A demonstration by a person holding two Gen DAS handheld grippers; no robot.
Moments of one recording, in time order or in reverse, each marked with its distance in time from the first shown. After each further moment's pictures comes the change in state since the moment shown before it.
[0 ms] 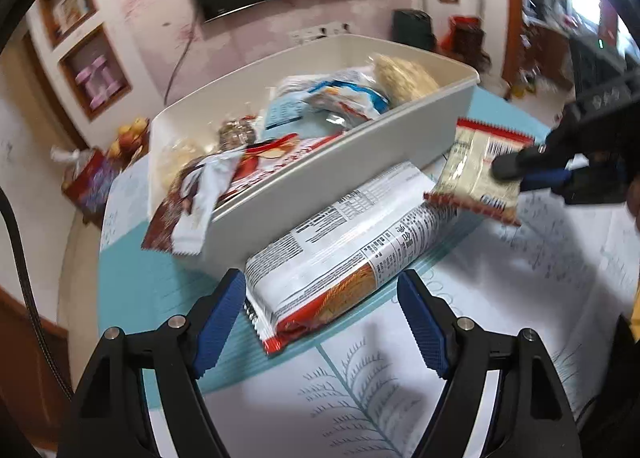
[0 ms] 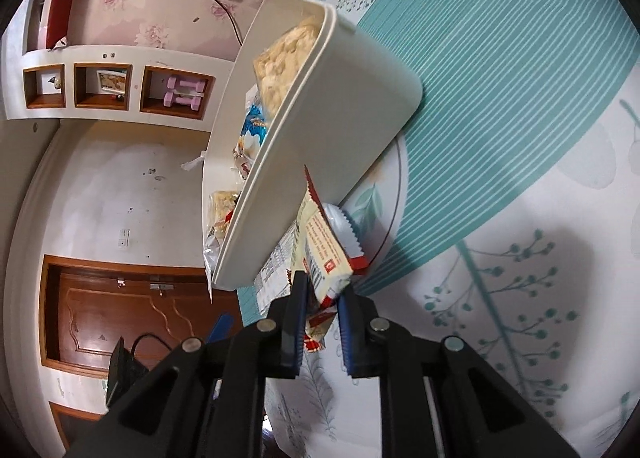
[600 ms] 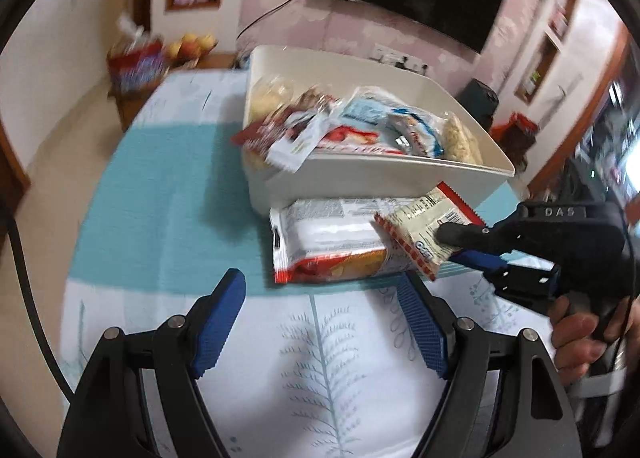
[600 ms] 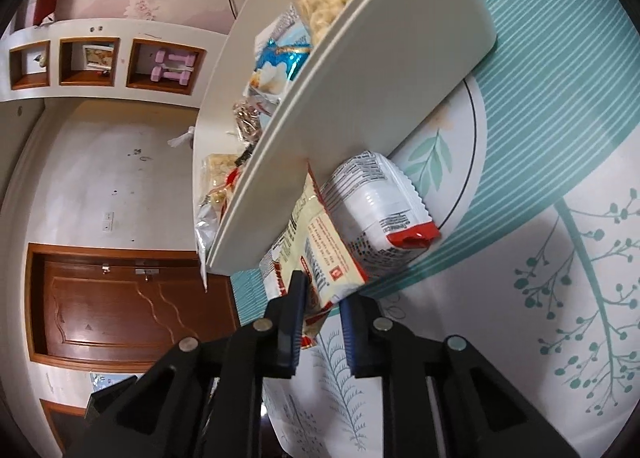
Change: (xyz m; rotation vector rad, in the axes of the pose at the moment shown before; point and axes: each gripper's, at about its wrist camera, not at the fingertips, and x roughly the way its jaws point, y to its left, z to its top) left arm -0.043 0.043 -0.040 -0.525 -0.026 -0.057; right arm 0.056 0.040 -0.011 -0.009 0.066 -0.051
